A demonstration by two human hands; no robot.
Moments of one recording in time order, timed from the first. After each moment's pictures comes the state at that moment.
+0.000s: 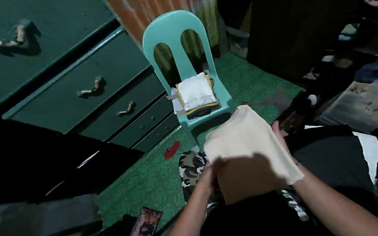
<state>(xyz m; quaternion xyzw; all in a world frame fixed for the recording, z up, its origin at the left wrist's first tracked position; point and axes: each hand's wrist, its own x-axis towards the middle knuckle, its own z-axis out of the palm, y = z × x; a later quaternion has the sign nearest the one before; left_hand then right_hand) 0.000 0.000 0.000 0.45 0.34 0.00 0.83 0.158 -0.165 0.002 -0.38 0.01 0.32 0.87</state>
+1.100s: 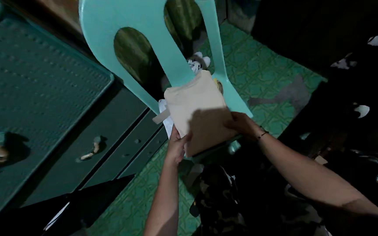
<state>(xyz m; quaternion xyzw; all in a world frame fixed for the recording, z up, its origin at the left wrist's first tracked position) 0.246 0.332 -0.121 0.61 0.28 0.02 0.74 0.397 0.091 -0.130 -0.74 -0.11 0.35 0.56</state>
